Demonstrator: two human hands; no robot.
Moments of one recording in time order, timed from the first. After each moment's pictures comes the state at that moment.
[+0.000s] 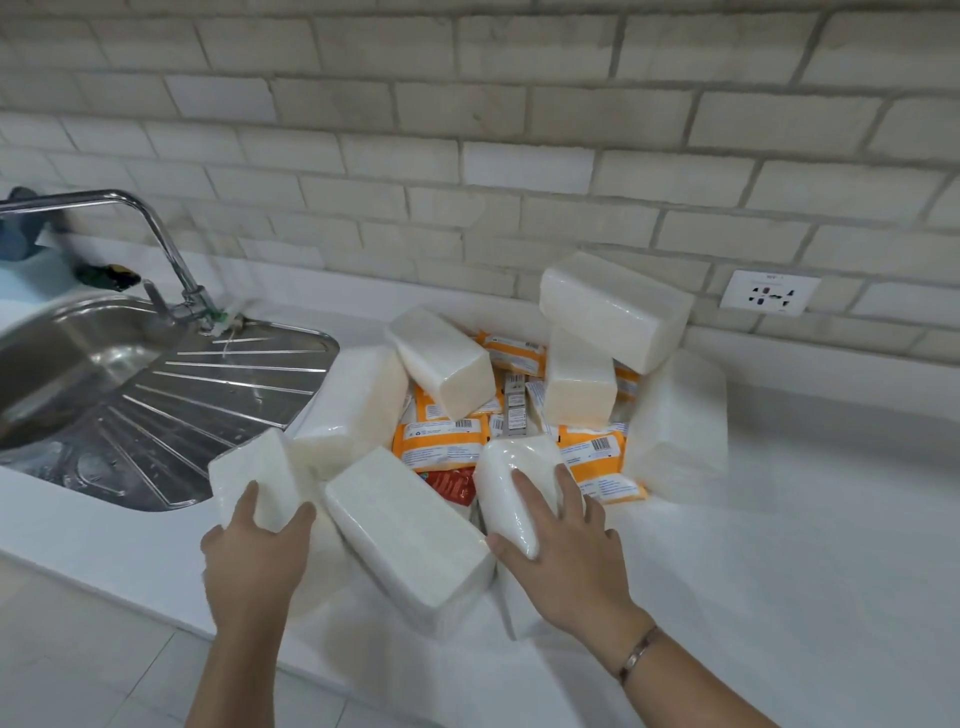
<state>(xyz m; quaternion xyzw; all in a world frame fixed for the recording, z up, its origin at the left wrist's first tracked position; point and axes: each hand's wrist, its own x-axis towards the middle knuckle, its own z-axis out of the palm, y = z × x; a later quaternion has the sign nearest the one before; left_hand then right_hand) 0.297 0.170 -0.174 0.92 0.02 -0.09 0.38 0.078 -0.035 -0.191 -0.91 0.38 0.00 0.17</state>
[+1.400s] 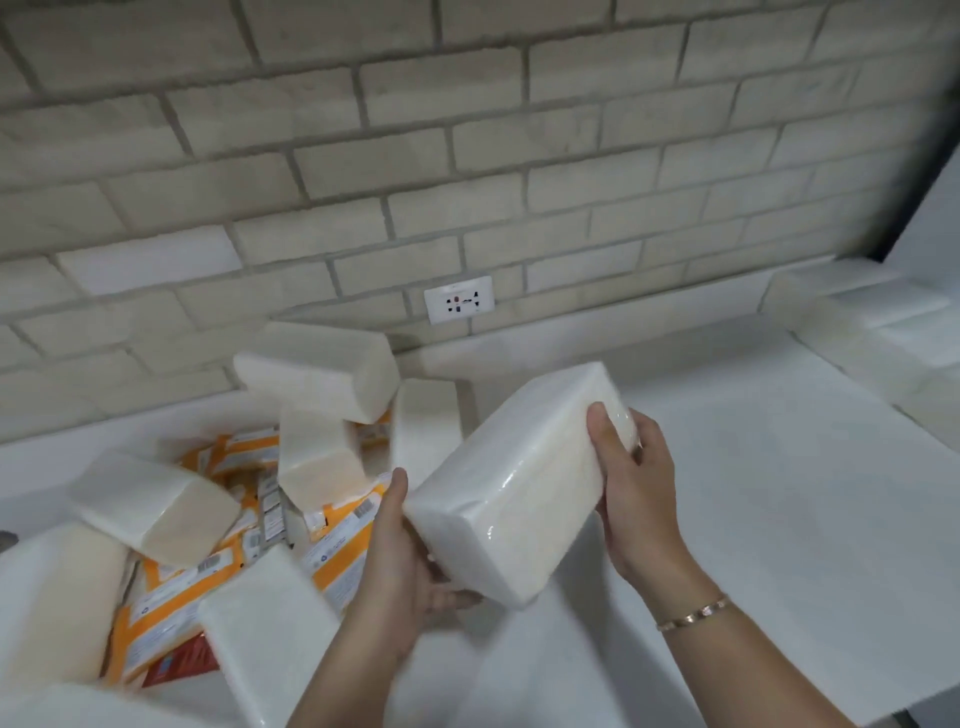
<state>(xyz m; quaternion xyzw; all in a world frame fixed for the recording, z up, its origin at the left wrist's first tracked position) 0.061 -0.088 -0.107 0.60 -0.12 -0.60 0.51 -0.127 -0.170 -0.107 -0.36 0.48 -0.57 0.56</state>
